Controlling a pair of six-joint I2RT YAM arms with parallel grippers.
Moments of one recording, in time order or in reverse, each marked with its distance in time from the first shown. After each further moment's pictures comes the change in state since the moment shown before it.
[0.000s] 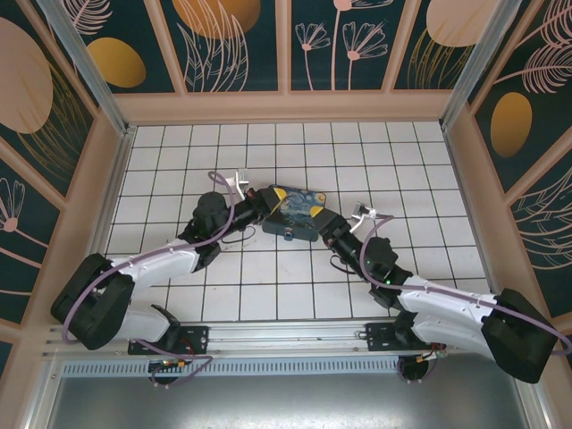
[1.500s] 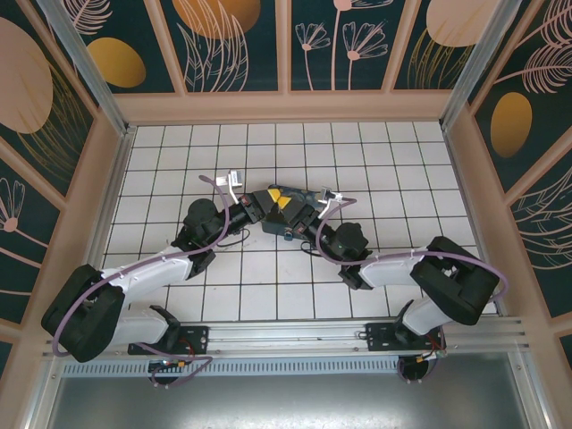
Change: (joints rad) left arm 0.003 -0.071 -0.071 0.081 -0.037 0.163; right arm 0.030 0.506 0.192 0.475 -0.143 0.002
